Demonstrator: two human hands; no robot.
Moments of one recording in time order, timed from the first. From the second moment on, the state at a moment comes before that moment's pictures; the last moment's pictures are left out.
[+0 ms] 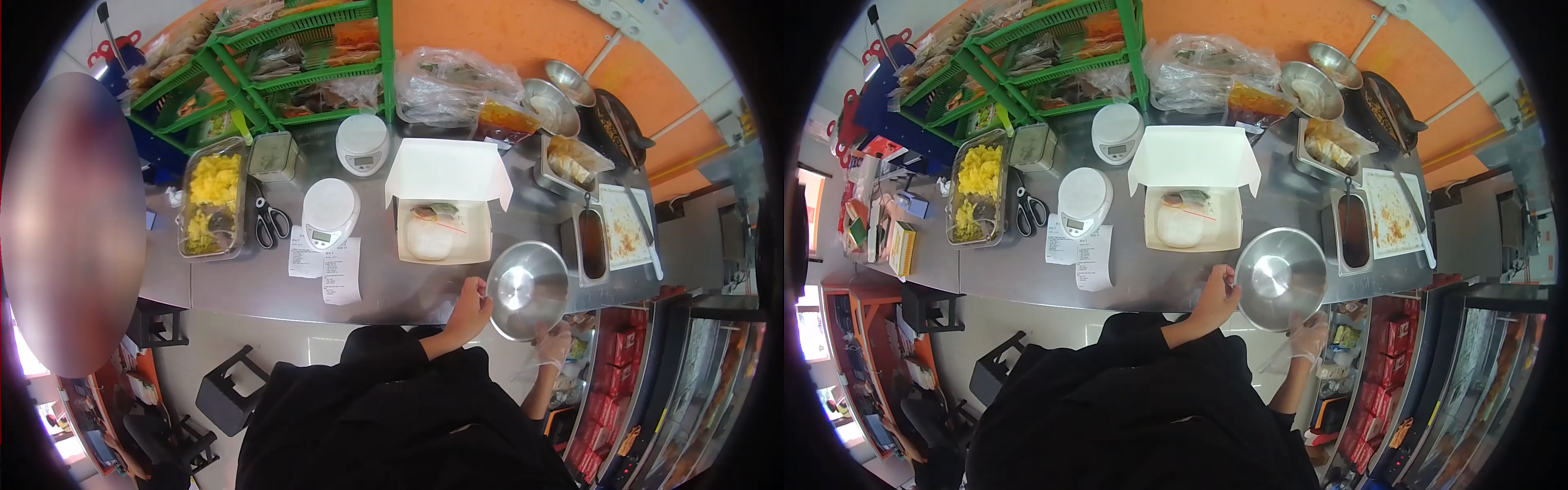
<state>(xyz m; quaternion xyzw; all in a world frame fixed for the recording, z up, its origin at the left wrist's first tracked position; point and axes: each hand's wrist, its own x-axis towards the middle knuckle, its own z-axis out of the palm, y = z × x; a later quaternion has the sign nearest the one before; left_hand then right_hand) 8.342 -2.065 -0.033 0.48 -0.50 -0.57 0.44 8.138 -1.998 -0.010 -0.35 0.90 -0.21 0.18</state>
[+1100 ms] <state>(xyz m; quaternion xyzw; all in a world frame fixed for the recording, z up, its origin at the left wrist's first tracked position) 8.178 -1.996 0.114 0.08 -0.89 -0.32 0.32 8.108 -1.815 -0.003 0.08 0.73 -0.68 0.00</state>
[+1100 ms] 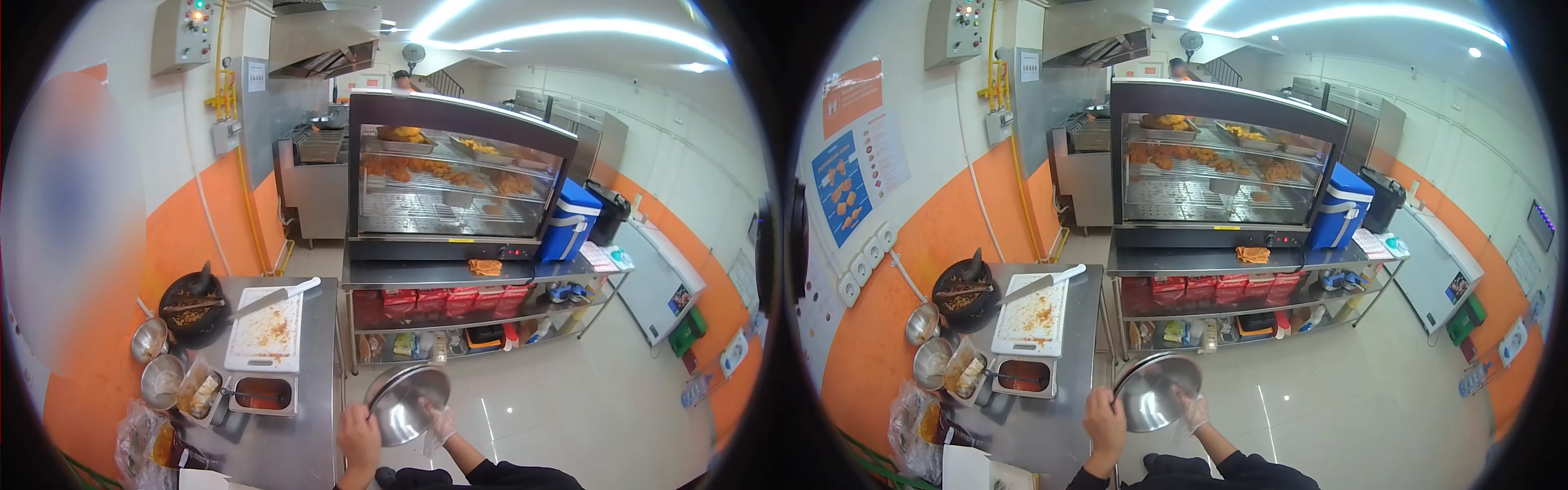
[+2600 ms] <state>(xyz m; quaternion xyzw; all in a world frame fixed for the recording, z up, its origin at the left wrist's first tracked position) 8.145 -1.976 0.162 -0.30 -0.80 -0.31 0.42 8.054 -1.694 0.086 -0.08 0.85 -0.35 -0.39</state>
